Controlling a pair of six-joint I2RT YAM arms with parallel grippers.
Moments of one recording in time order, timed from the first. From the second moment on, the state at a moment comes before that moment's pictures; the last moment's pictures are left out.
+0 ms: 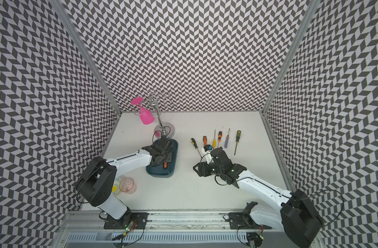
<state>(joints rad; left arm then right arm) -0.58 1.64 0.94 -0.40 -0.29 -0.50 0.68 1.17 0.62 -0.17 -0.31 0.51</state>
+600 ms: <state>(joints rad) -0.58 1.63 0.92 -0.40 -0.28 -0.52 0.68 1.17 0.62 -0.17 -0.31 0.52</state>
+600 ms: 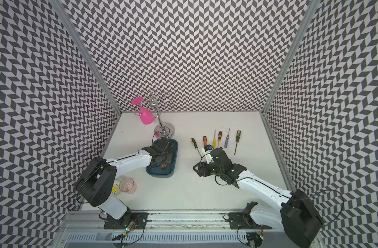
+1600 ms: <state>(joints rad) -0.62 1.56 0.86 -0.44 -0.25 -0.55 0.68 1.16 0.62 -0.15 -0.31 0.54</state>
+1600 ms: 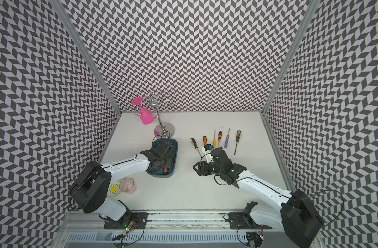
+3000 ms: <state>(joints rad) -0.69 0.99 0.60 -0.32 -0.04 -0.69 0.68 1.41 0.88 -0.27 -0.03 0.44</state>
